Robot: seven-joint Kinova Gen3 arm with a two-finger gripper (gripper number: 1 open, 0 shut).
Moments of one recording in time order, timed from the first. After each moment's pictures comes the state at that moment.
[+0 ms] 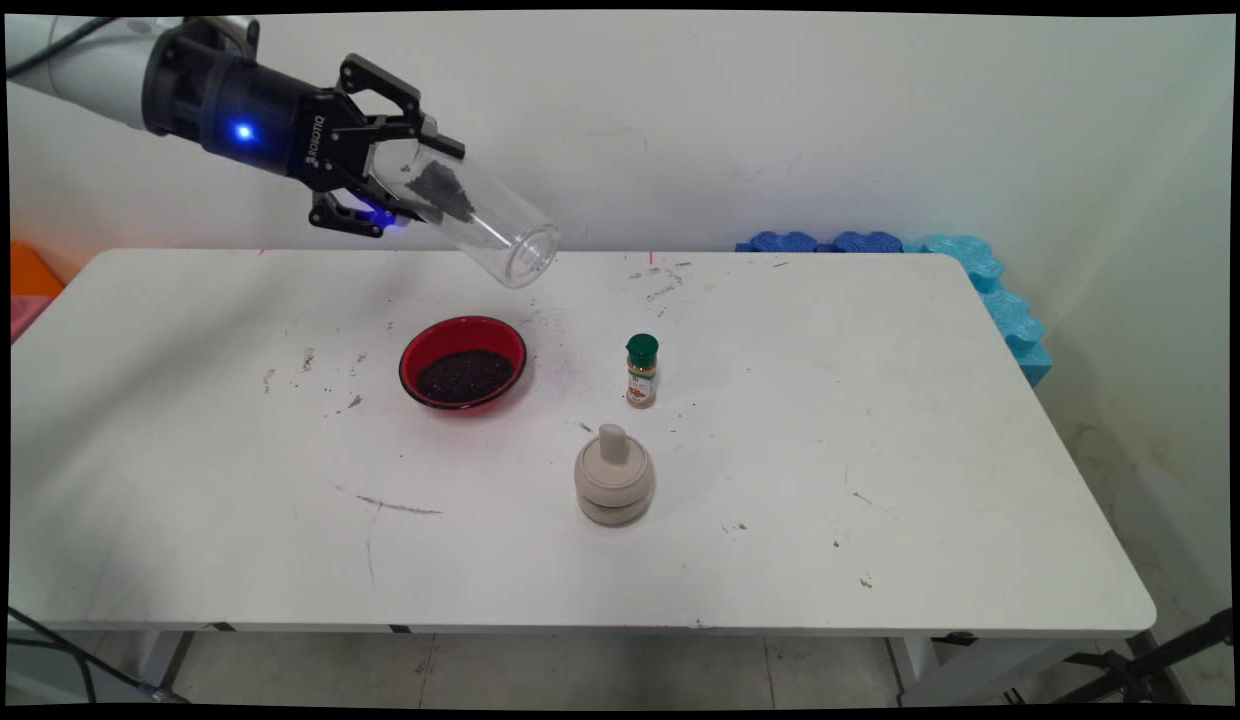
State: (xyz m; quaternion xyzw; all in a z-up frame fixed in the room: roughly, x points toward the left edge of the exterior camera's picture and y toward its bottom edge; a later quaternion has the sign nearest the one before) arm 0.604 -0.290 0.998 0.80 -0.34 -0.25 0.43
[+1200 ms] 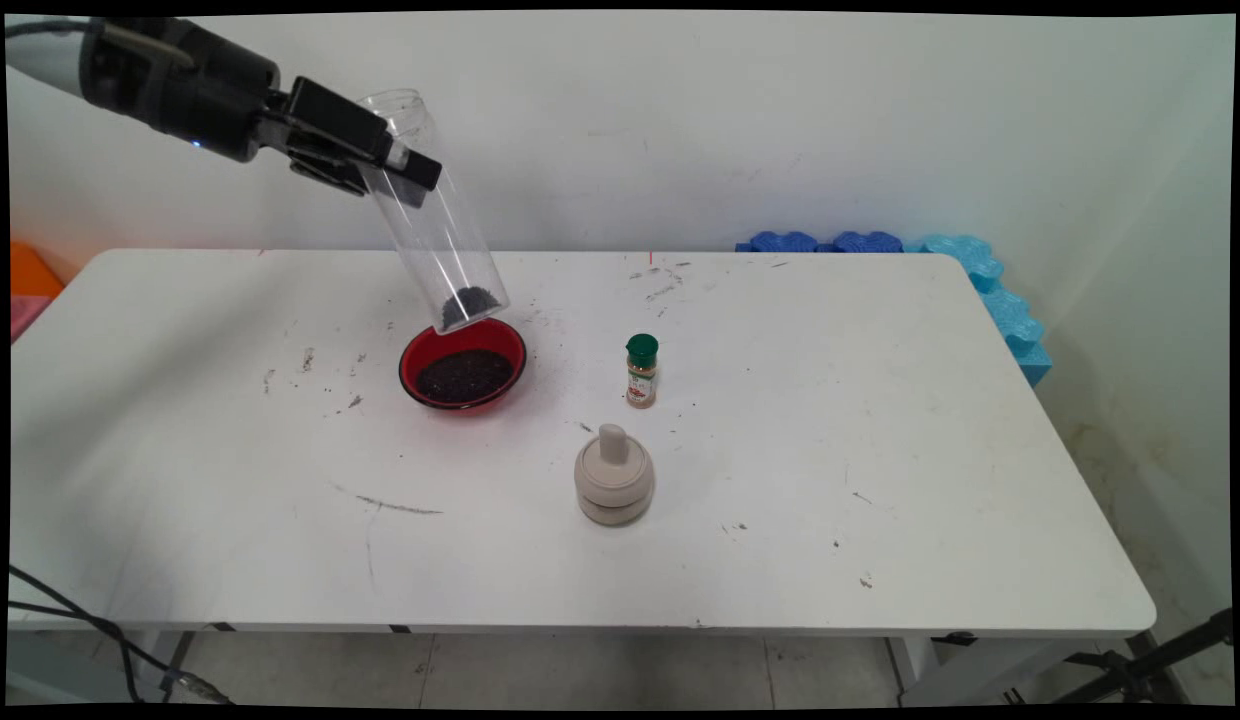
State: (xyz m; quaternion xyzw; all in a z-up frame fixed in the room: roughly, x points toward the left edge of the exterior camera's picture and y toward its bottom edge) arm 0.584 -0.266 1.038 0.57 -0.68 -0.04 0.47
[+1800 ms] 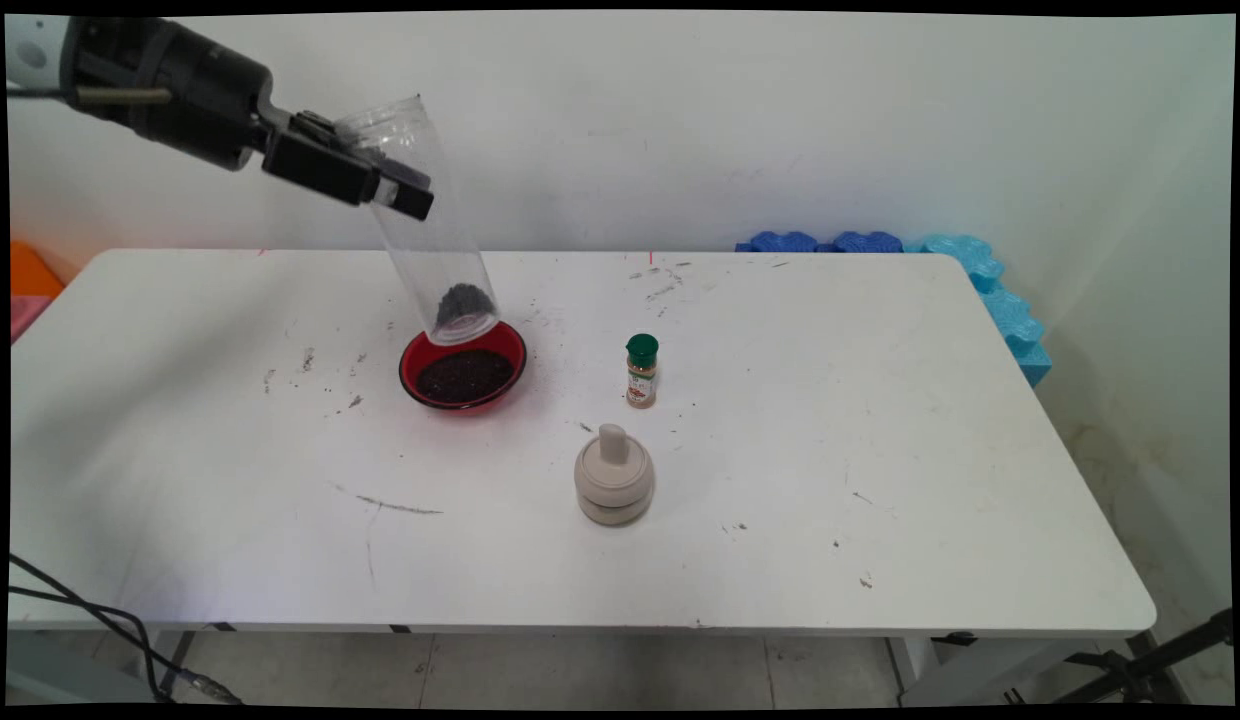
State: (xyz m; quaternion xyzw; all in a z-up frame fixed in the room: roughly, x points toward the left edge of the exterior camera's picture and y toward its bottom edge) arm 0.568 -0.250 1.044 0.41 -0.79 0.06 0.46
